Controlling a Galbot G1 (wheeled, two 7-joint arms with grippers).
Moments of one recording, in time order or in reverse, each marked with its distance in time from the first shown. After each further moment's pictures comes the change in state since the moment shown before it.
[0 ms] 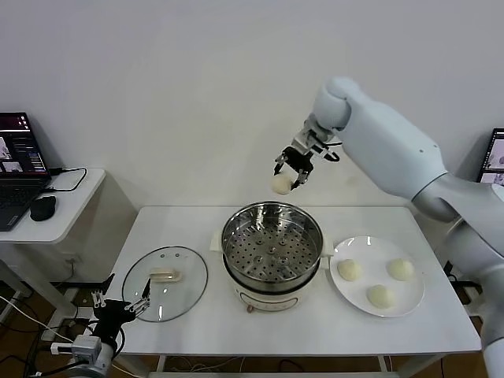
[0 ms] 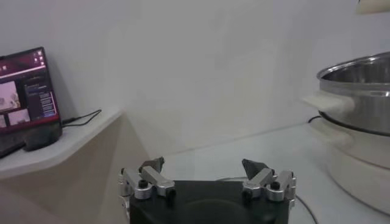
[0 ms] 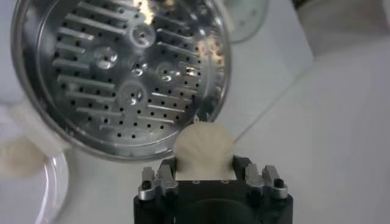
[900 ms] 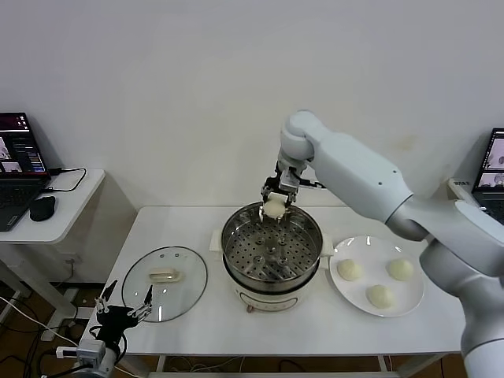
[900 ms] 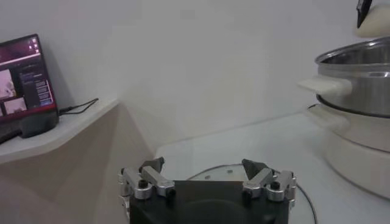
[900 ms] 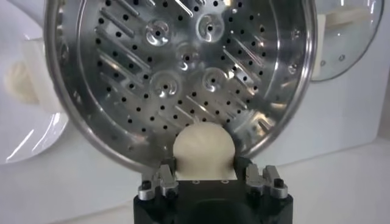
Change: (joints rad) left arm 0.013 -0.010 0.007 0.014 0.010 0.001 0.004; right arm -0.124 0.073 0.042 -0.026 -0.209 0.164 0.025
